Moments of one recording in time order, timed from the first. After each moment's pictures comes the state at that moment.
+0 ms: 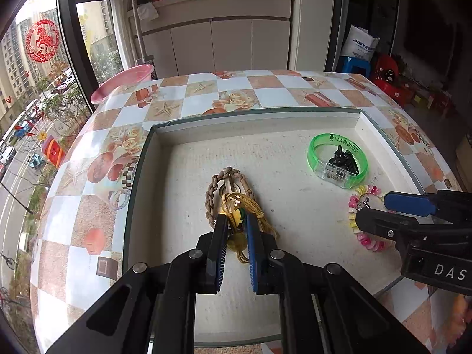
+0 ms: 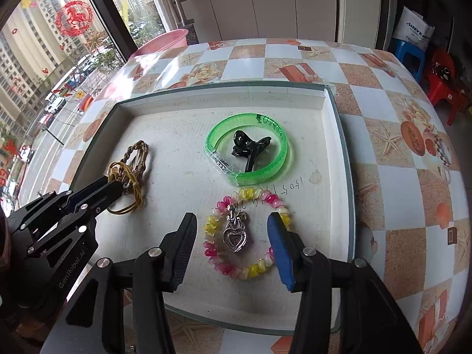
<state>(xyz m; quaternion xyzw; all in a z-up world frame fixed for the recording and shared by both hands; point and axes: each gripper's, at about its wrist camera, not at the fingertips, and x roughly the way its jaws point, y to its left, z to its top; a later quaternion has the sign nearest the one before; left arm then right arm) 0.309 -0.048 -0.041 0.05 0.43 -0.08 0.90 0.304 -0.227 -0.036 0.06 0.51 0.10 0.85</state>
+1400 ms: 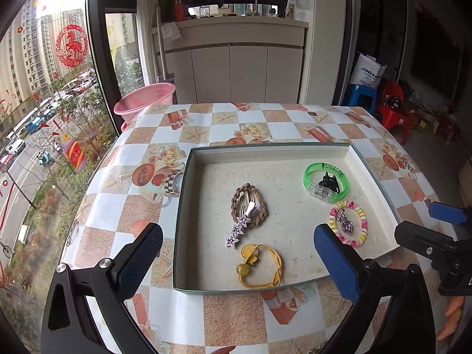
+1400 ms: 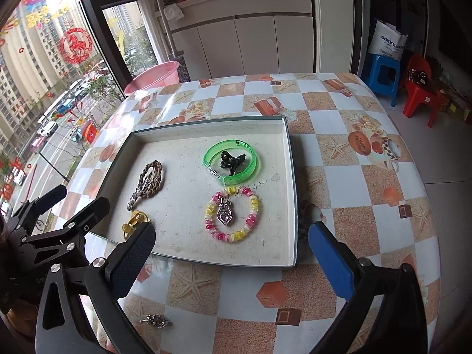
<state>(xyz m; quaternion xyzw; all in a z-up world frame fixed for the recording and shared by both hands) 0.253 -0.023 0.017 0.03 0.39 -0.05 0.92 0.237 -0.244 0.025 0.06 0.45 0.05 0.89</state>
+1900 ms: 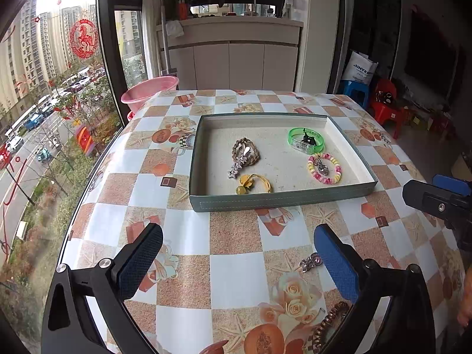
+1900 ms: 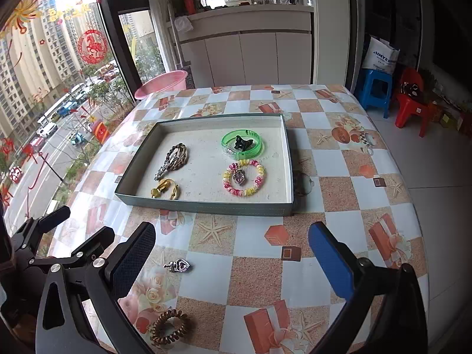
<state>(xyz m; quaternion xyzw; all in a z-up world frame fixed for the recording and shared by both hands) 0.146 -0.008 0.018 0.02 0.39 -0.06 0.92 0.141 -0.229 0.057 0.05 0.42 0.05 0.90</state>
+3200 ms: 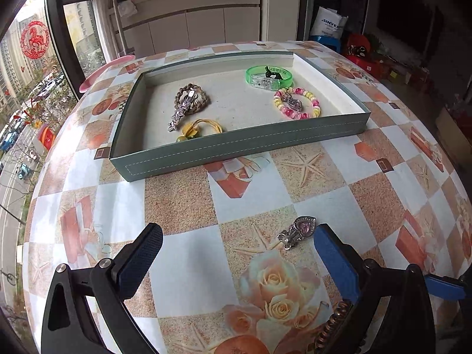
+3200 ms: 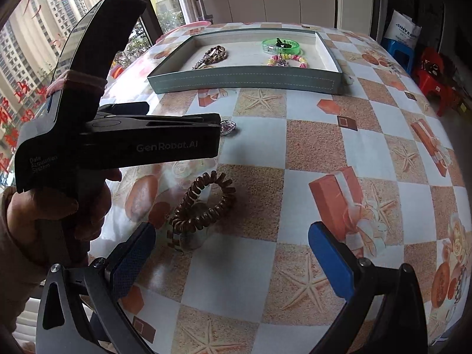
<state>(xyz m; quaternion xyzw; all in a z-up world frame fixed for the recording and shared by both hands) 0.170 -0.055 -0.054 0.08 0.46 -0.13 0.88 0.049 -0.176 -0.034 0.04 0.50 0.10 0.86</state>
